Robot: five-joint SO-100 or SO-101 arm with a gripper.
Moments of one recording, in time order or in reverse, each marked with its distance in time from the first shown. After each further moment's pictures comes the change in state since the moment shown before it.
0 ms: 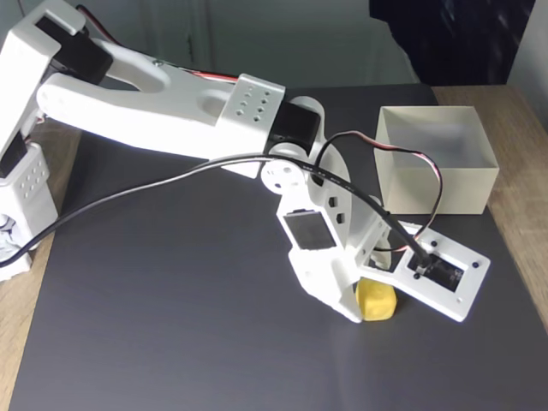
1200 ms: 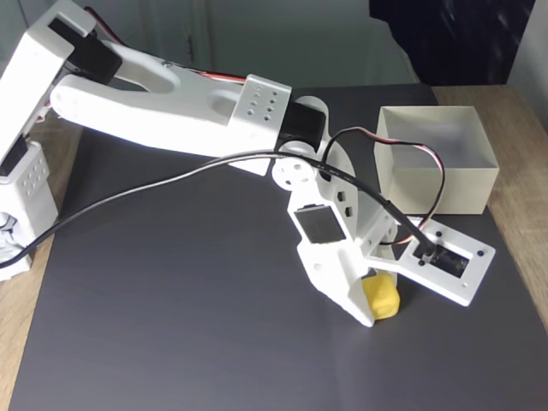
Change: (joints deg) arm -2.7 -2.8 -0.9 -2.5 1.8
